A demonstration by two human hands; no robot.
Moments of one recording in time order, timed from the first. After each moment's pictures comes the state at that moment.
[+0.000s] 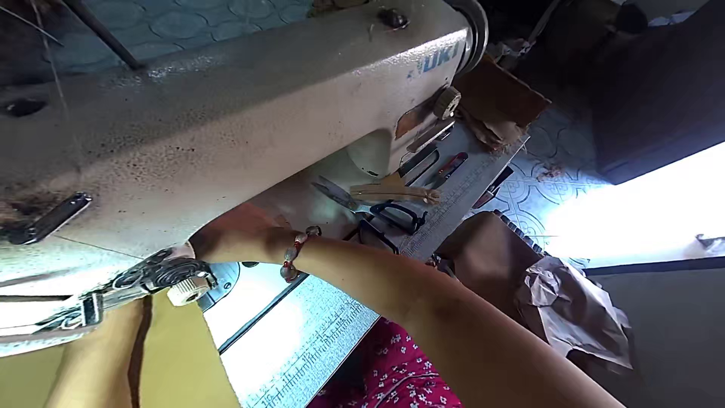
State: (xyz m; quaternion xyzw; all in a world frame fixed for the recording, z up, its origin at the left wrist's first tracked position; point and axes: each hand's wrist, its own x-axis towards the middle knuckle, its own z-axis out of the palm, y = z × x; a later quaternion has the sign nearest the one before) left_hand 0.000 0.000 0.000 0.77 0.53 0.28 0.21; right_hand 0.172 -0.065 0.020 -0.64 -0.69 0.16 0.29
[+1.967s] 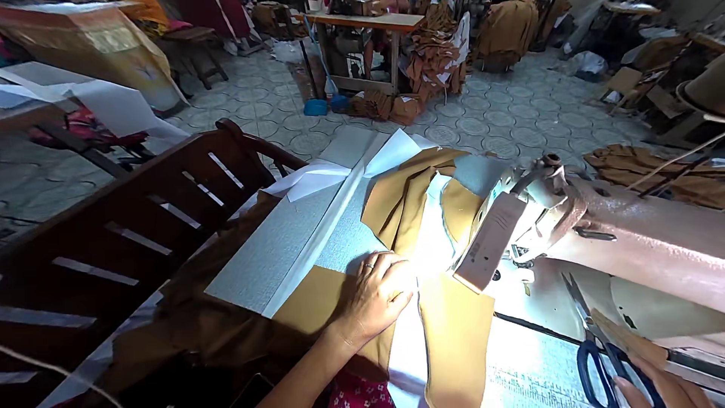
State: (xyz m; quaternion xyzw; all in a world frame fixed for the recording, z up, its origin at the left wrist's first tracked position) left_hand -0.096 -0.145 -0.002 0.79 0.48 0.37 0.03; right_hand 0.300 -0.280 0.040 -0.77 -0.61 0.11 0.15
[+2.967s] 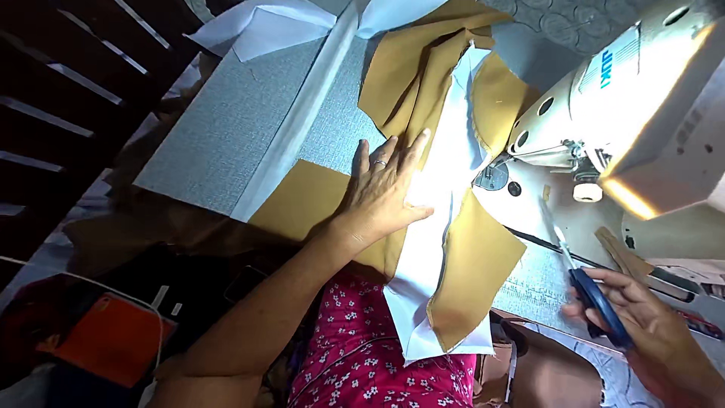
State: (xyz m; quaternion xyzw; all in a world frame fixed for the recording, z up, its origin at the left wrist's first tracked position) left_hand -0.094 -0.135 0.013 0.80 0.55 0.19 0.17; right_hand 0.266 -0.270 0.062 -0.64 -0.54 0.45 0.32
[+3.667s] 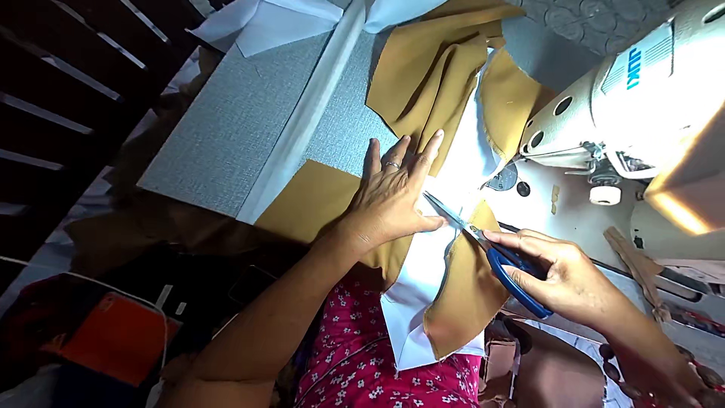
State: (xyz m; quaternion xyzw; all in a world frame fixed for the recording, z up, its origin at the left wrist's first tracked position) left_hand -0.095 -0.135 0.012 0.81 0.52 0.20 0.19; right_hand 0.170 -0.199 0.060 -0.52 -0.75 0.36 0.17
